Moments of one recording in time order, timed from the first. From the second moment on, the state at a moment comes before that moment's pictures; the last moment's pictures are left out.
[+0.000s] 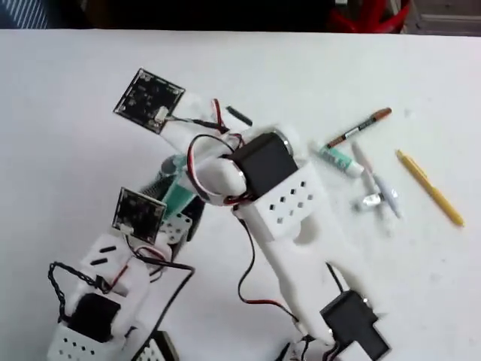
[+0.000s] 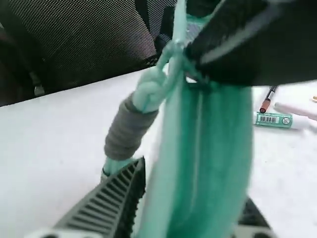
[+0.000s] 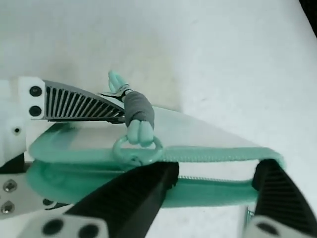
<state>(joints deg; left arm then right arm) 20.1 -89.8 81.4 39.1 -3.3 -41.9 0.9 -20.9 97.8 28.5</state>
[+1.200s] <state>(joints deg) 19.5 -89.8 81.4 39.1 -5.4 -40.4 -20.4 -29.6 98.5 28.6</state>
